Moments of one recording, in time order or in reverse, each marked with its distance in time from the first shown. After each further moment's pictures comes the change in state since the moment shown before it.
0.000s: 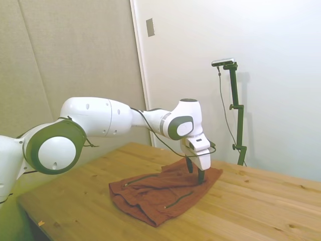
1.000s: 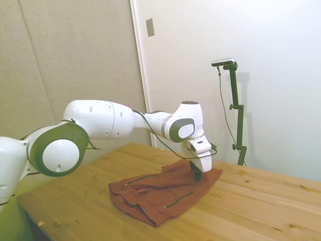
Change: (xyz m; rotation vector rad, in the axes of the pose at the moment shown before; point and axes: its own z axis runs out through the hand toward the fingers) arm -0.005 -0.008 -0.011 0.028 0.009 -0.015
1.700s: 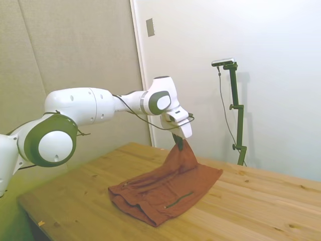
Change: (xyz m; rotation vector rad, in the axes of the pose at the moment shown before) arm -0.124 -0.064 -0.099 0.077 0.107 -0.200
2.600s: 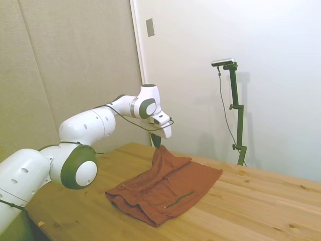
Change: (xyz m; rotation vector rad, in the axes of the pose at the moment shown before) arm -0.104 -0.067 0.042 0.095 -0.196 -0.214
